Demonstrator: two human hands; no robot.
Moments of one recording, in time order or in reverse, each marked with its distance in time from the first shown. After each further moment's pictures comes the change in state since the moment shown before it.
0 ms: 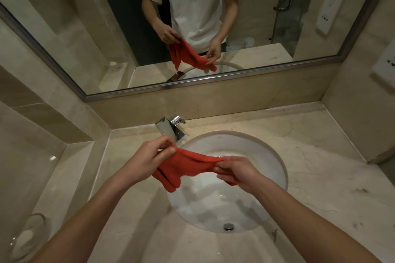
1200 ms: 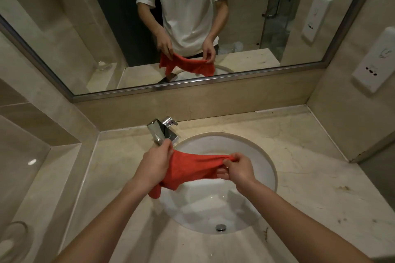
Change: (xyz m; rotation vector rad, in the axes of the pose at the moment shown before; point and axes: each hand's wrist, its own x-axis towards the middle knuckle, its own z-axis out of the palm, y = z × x) left_hand 0.017 -0.011 0.047 0.330 0.091 -0.258; right_hand -0.008 0.003 0.002 -0.116 0.378 -0.215
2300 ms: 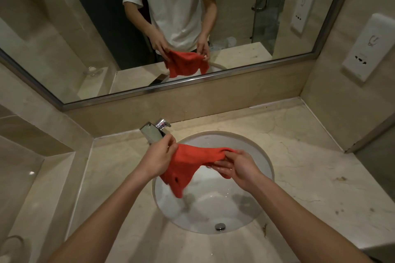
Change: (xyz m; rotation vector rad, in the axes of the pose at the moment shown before) left_hand 0.025 0.028 -0.004 -0.209 -0.094 0.024; right_hand 0.002 -0.014 -0.021 0.462 -0.196 0.135
